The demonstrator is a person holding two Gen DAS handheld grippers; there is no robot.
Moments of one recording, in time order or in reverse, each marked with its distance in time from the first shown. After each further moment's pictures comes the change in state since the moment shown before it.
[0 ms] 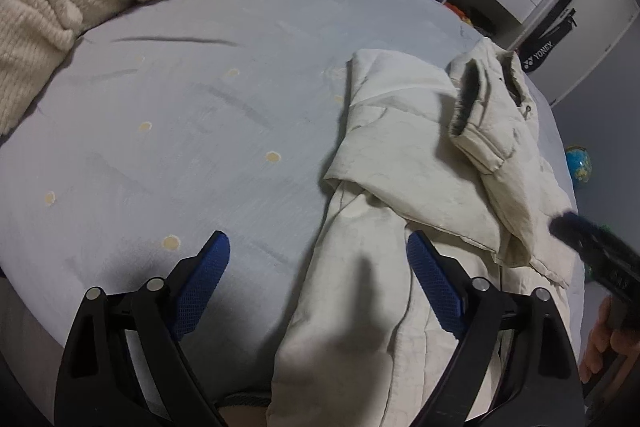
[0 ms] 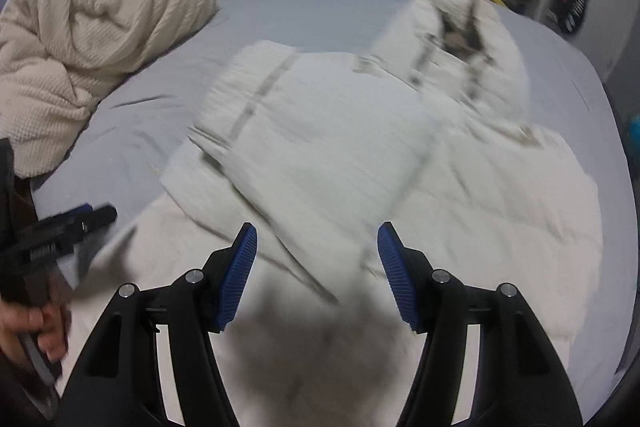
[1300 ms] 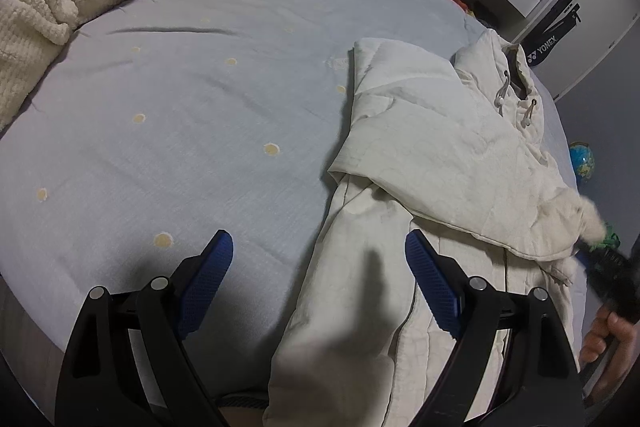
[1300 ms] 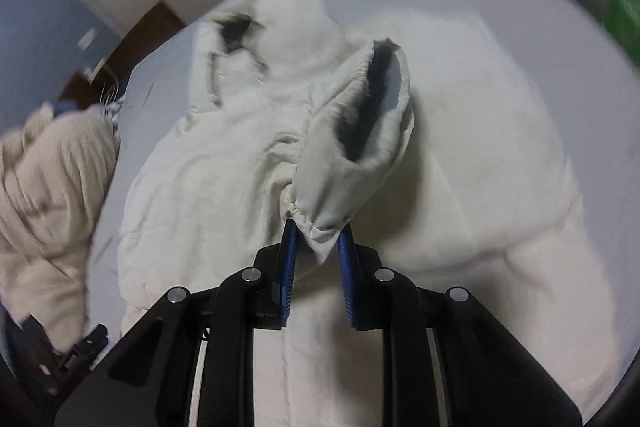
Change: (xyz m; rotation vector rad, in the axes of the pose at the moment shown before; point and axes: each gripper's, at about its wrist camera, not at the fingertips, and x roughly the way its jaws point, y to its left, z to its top) left arm 0.007 -0.002 -0.001 0.003 0.029 0.007; right arm -0.007 -0.193 -0.093 0.743 -0.076 0.054
